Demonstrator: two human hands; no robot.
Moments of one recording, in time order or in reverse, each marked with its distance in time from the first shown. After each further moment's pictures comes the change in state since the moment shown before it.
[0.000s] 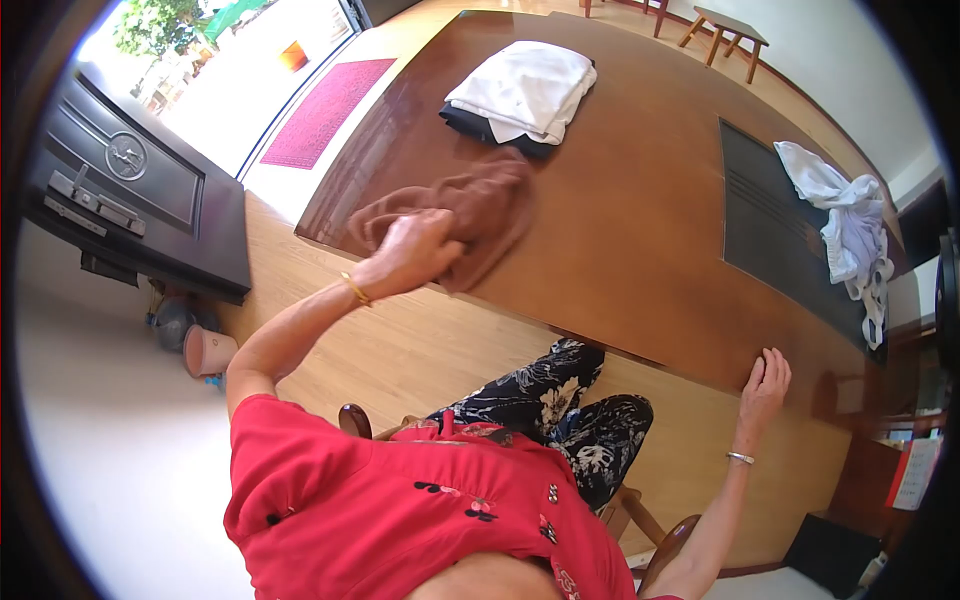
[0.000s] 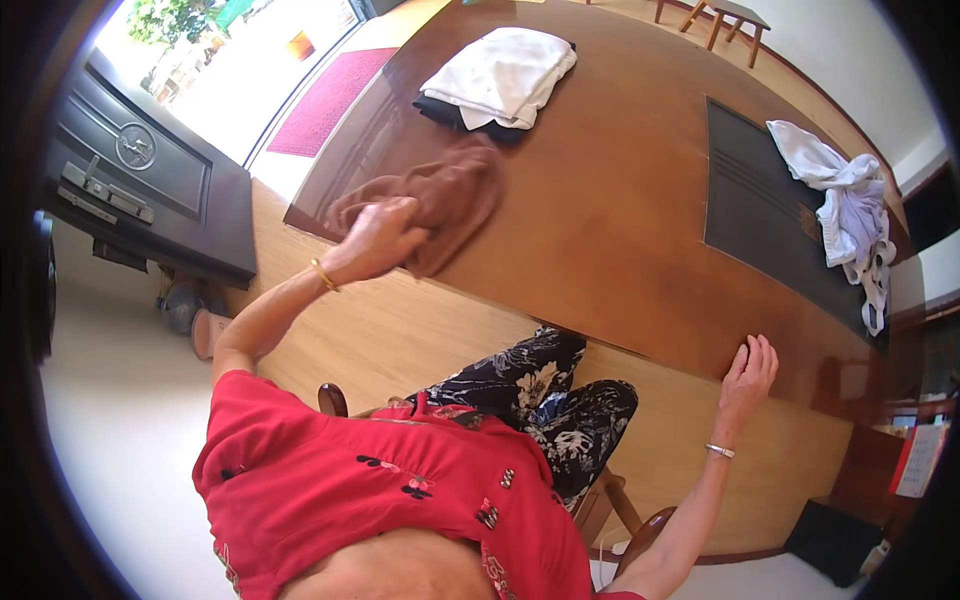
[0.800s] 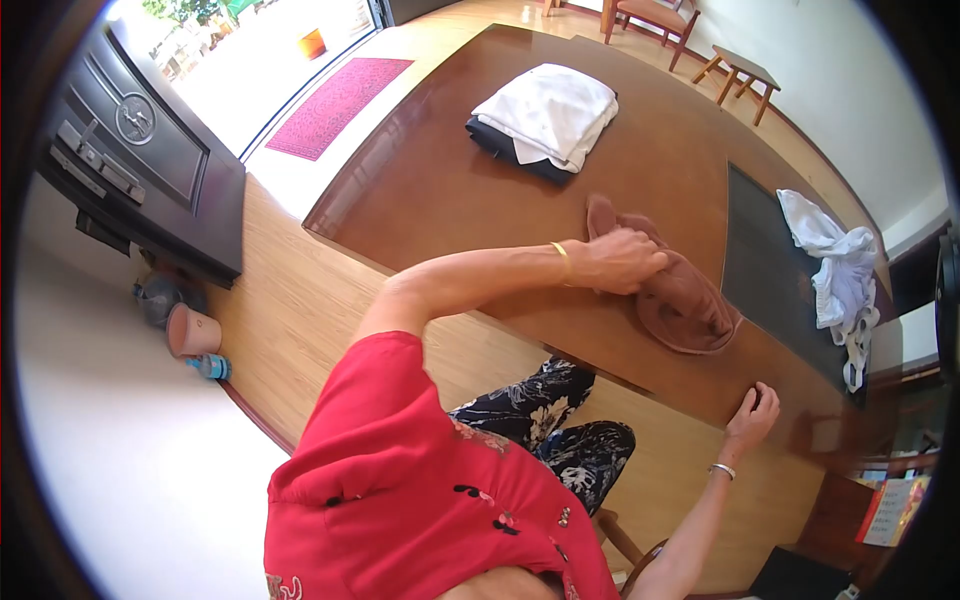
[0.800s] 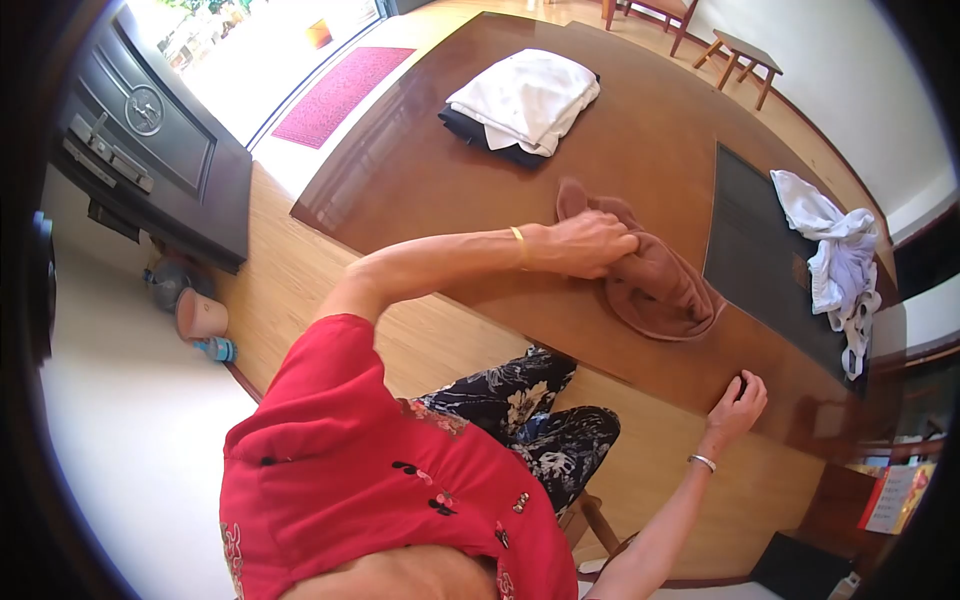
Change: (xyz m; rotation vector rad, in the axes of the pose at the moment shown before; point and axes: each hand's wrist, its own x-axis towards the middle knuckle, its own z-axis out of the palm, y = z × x) left_hand 0.145 0.138 0.078 0.097 -0.058 0.736; right_hand 0.013 0.006 0.010 0.051 0.099 0.164
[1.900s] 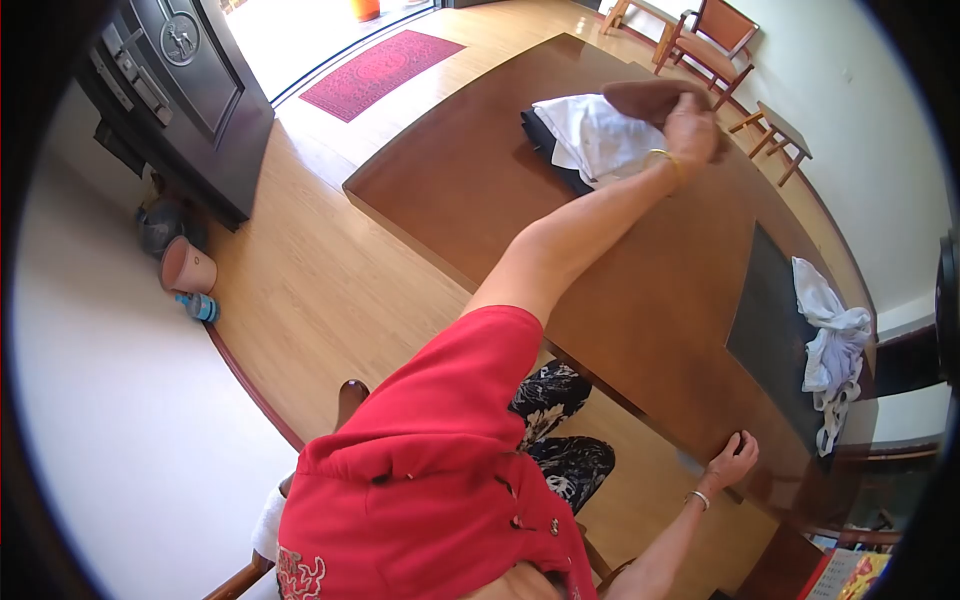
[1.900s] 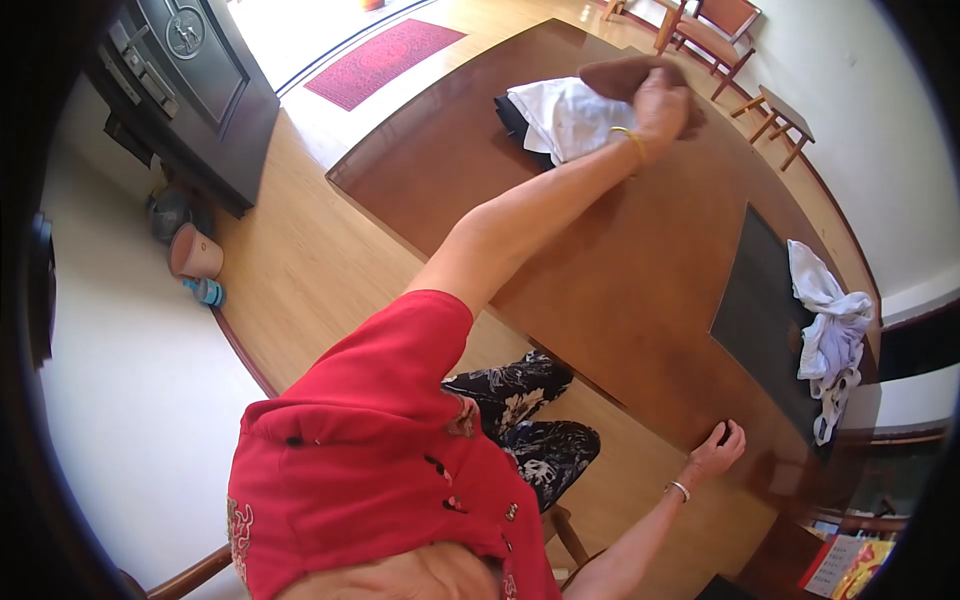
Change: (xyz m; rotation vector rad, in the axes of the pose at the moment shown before) left_hand 0.107 -0.144 -0.073 -1.334 1.404 -0.670; right_hand -0.003 0.015 0.004 -0.009 0.006 0.105
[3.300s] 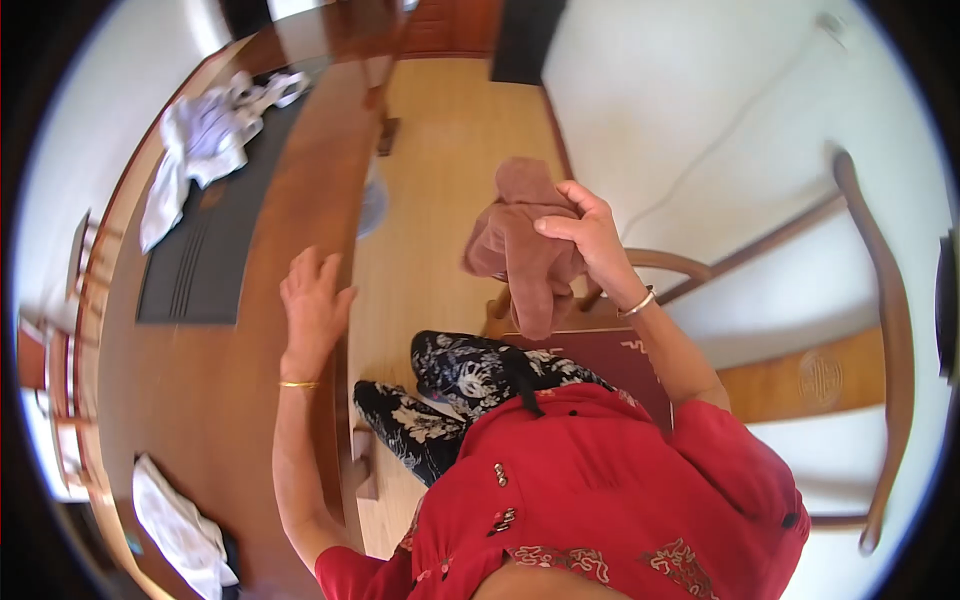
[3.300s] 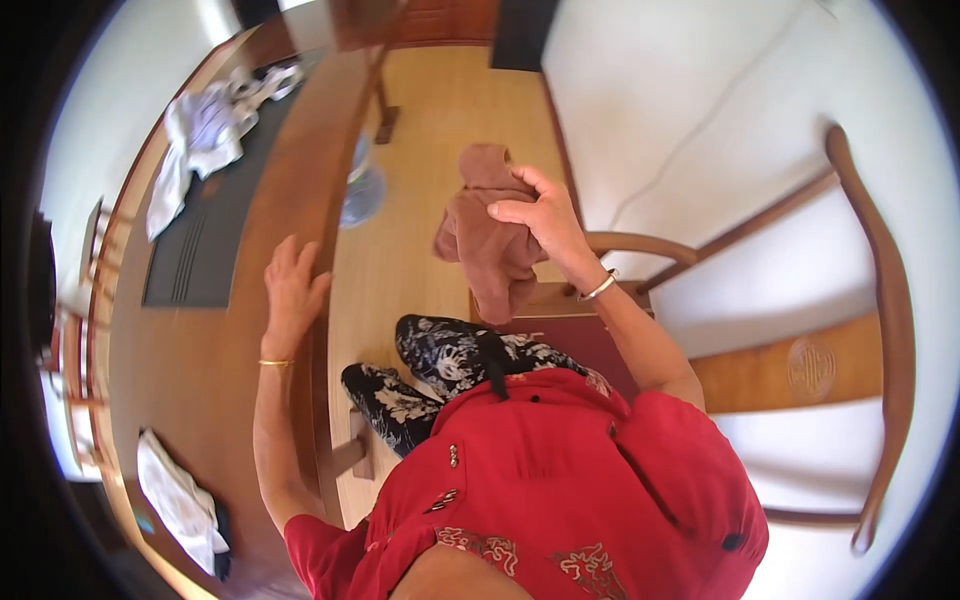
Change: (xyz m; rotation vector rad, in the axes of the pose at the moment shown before) left_hand -0.337 -0.056 0.038 0.499 -1.876 0.820; right_hand -0.205 -0.106 -0.238 0.834 0.532 0.967
